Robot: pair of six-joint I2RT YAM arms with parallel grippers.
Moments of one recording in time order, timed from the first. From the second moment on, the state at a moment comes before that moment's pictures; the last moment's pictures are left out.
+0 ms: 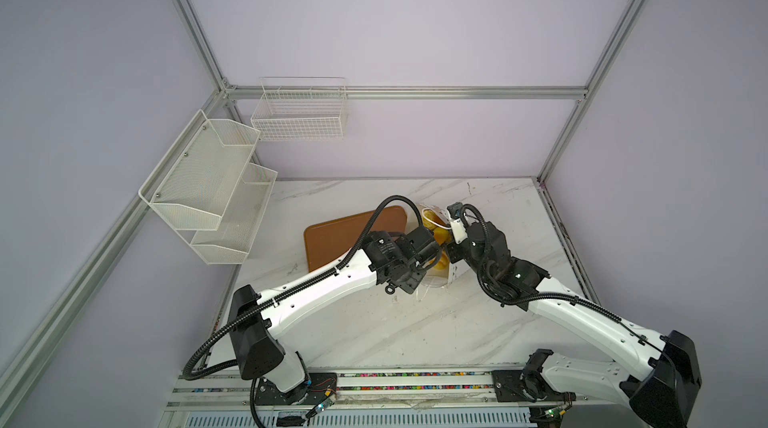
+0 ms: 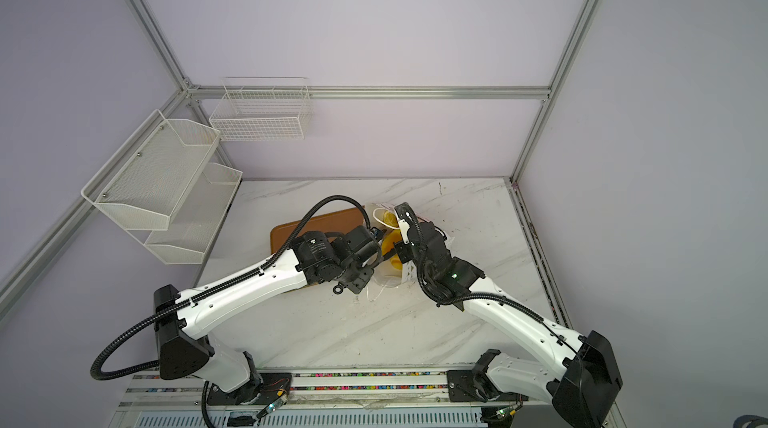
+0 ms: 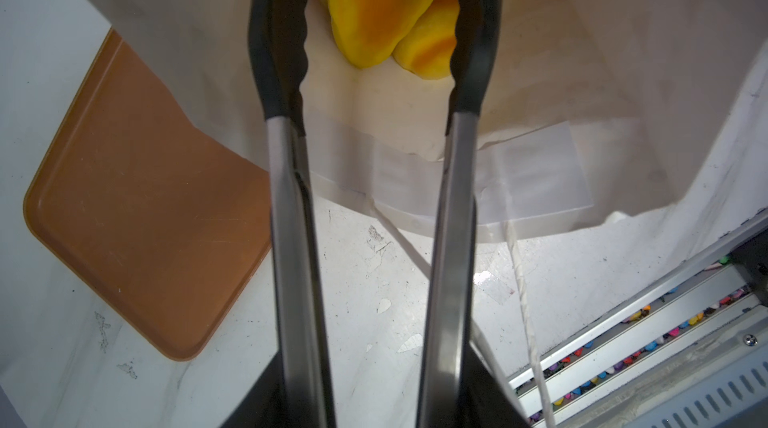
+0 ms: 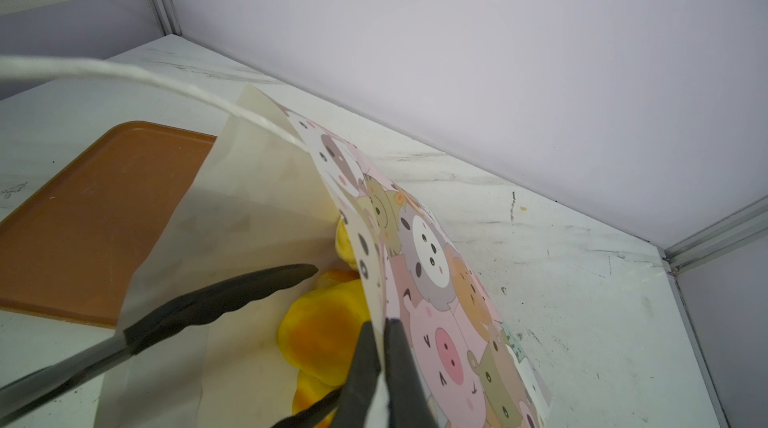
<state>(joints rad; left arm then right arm) -0.99 1.58 1.56 -1.14 -0.27 -0.29 0.76 1.15 0.91 -0.14 0.39 -0.03</state>
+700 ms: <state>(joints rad) -0.92 1.72 1.64 -1.08 -0.22 -0.20 0.76 1.15 0.92 -0.15 0.38 -0.02</state>
